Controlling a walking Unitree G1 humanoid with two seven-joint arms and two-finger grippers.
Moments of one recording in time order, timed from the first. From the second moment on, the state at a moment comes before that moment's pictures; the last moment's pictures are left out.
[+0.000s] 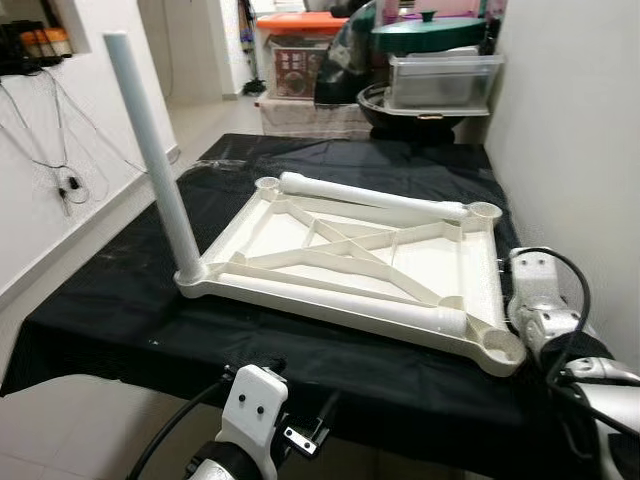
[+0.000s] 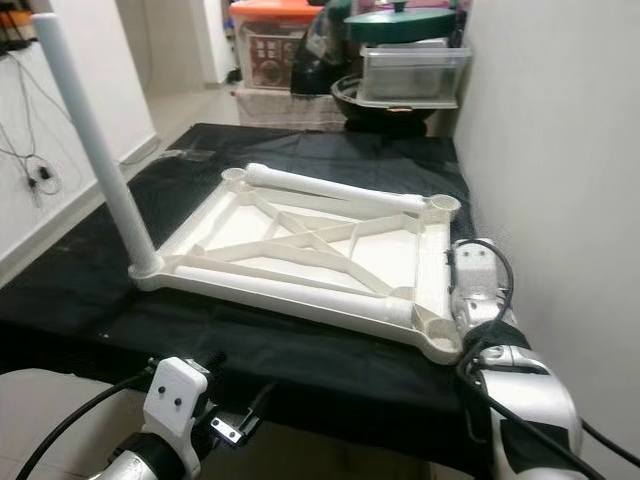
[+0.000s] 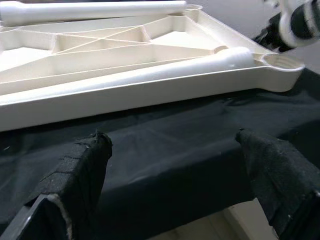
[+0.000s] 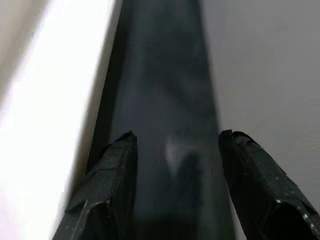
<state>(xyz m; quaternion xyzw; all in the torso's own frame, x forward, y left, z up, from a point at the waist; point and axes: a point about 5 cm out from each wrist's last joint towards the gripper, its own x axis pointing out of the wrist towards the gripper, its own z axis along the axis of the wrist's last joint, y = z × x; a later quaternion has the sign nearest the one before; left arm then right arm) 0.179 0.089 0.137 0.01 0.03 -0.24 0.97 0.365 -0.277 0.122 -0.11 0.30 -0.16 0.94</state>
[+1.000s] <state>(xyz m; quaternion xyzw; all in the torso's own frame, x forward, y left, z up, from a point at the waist) 0.223 0.084 0.133 0.03 -0.01 -0.23 0.97 0.394 -0.138 0.133 -0.04 0.22 0.09 0.97</state>
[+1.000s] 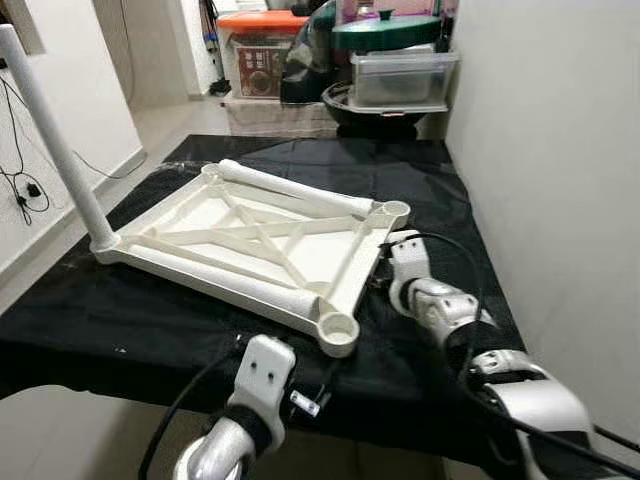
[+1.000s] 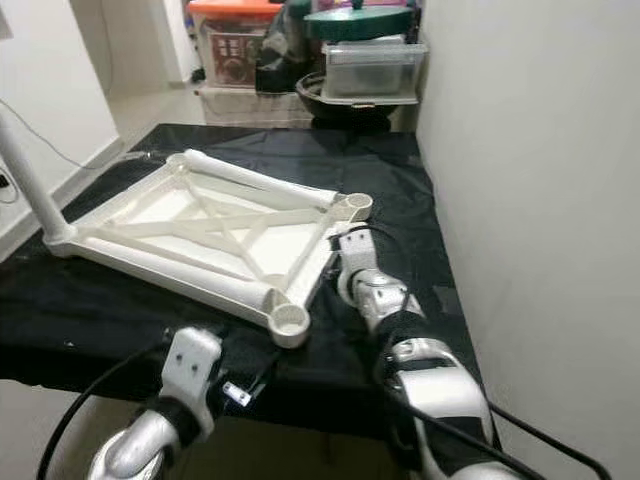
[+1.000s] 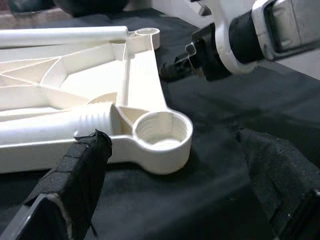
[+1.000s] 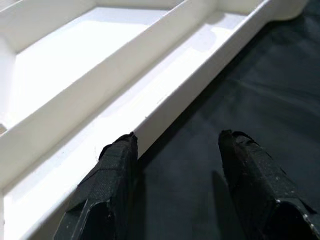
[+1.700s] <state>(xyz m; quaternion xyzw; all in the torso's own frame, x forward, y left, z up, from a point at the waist) 0.247 0.092 0.119 0.03 0.00 -0.22 0.98 0.337 -0.148 0.131 0.27 0.23 0.31 0.88</state>
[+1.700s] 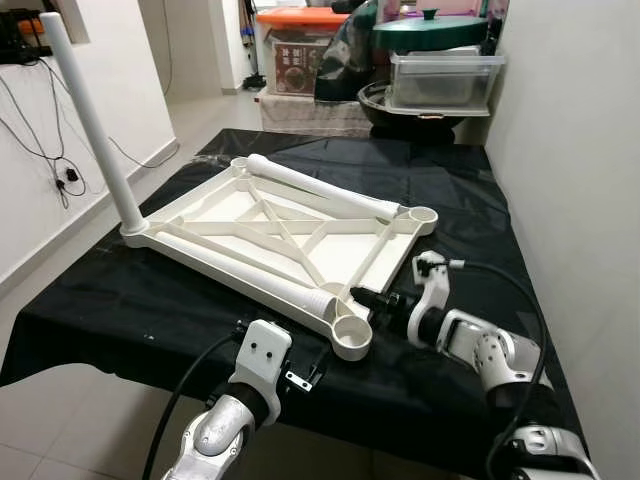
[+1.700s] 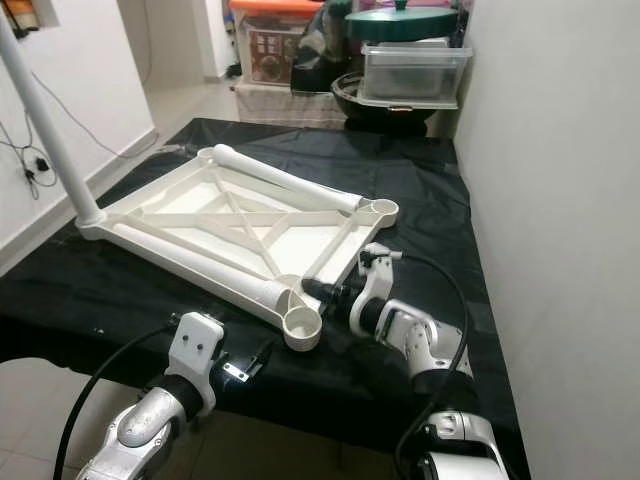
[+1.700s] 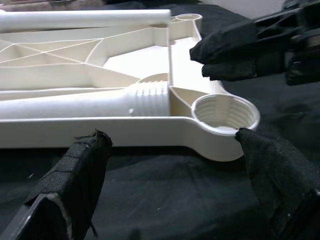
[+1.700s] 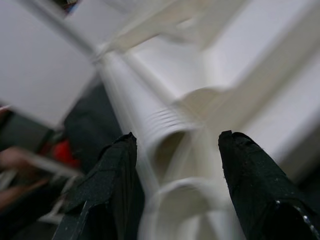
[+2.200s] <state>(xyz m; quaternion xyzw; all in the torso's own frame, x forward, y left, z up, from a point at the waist) 0.248 0.104 0.119 0.01 0.00 -0.19 0.98 0.335 -0.105 0.125 0.28 0.29 0.32 0.86</state>
